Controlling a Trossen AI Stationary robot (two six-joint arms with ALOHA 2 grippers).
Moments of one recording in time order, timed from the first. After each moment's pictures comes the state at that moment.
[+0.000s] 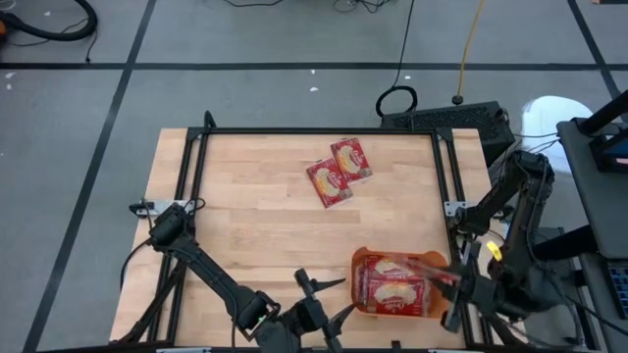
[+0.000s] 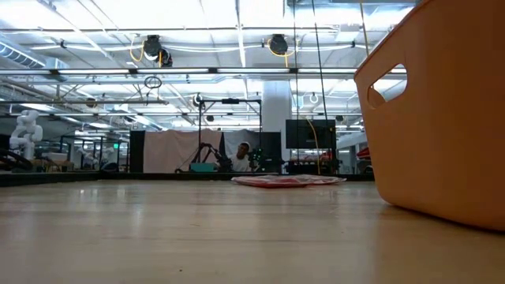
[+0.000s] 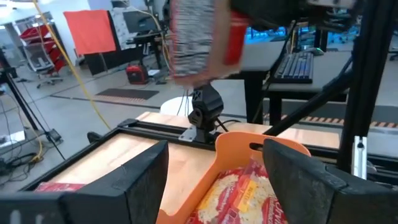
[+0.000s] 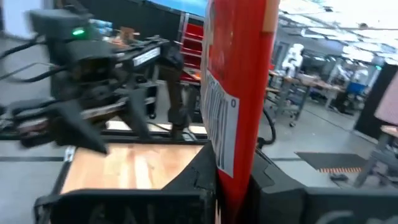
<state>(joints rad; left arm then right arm) -0.70 2.13 1.86 0.11 -1.15 -0.05 1.23 1.27 0.96 0.69 1.57 -0.55</state>
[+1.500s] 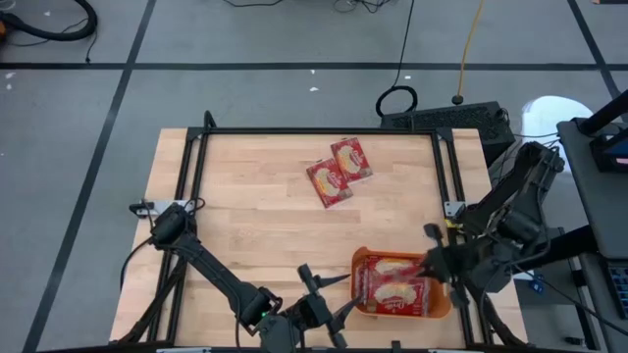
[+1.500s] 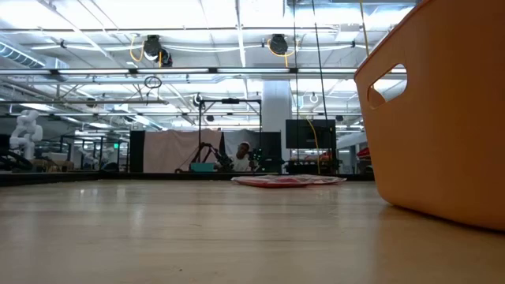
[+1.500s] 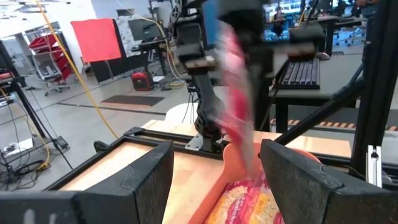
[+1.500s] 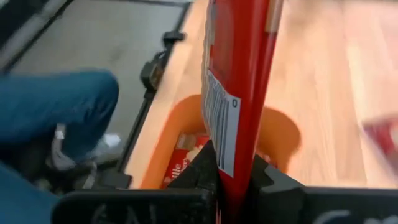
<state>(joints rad) -0.68 2.13 1.86 0.18 -1.14 0.04 0.90 1.06 1.18 -0.90 0.44 0.53</state>
